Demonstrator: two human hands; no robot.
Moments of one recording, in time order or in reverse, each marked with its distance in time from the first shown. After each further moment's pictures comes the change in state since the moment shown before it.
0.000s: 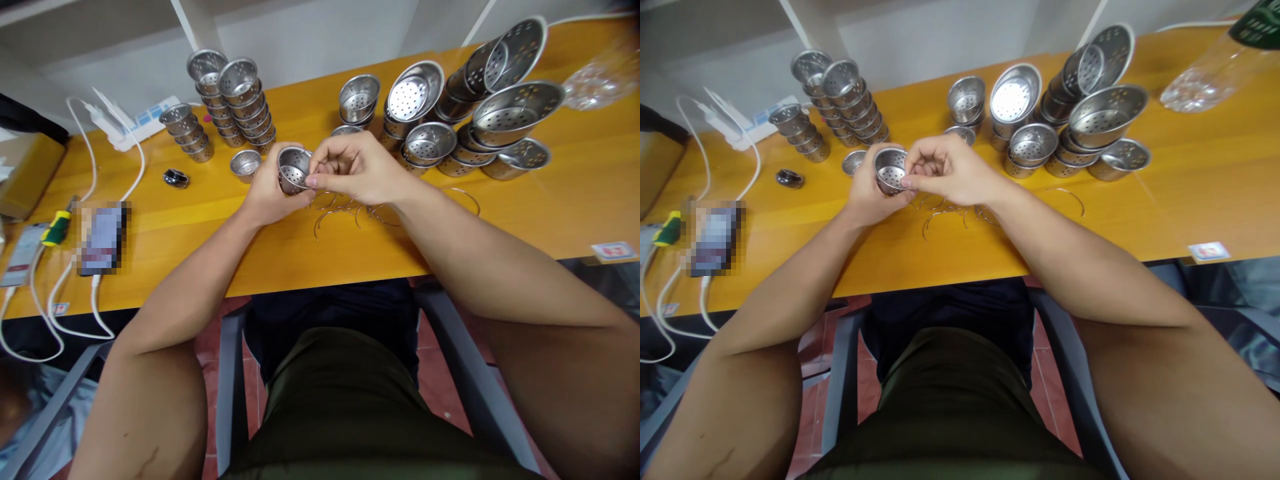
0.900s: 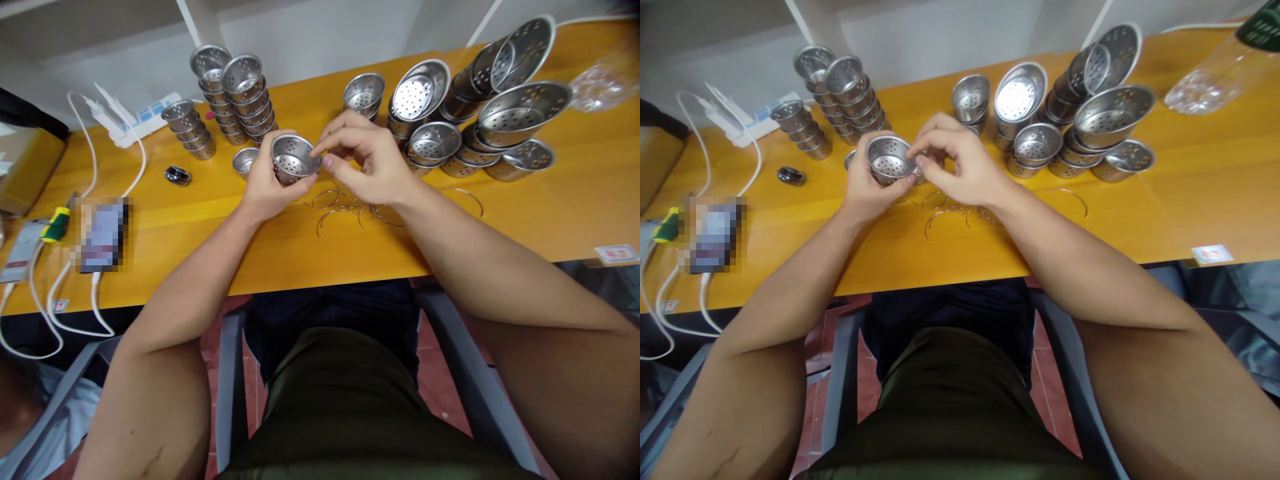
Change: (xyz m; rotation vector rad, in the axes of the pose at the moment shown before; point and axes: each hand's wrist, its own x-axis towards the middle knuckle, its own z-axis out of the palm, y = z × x) left_hand 0.006 -0.006 0.002 -0.019 0.061 -0.113; right_hand -0.007 -0.009 -0.004 -0.362 0.186 -0.072
